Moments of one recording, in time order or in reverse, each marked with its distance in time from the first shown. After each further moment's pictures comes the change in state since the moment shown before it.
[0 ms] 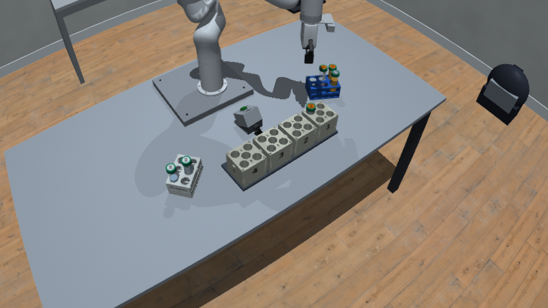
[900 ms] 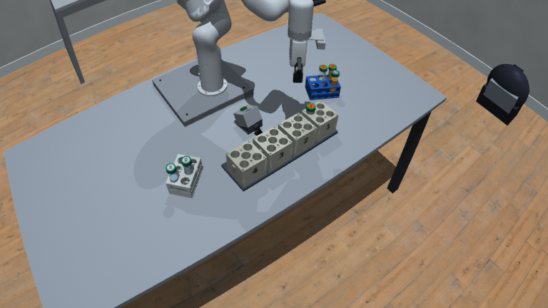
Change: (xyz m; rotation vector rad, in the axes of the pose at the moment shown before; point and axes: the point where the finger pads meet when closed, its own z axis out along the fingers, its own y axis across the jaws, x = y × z) arm -0.046 0.110 -0.001 -0.002 0.001 0.009
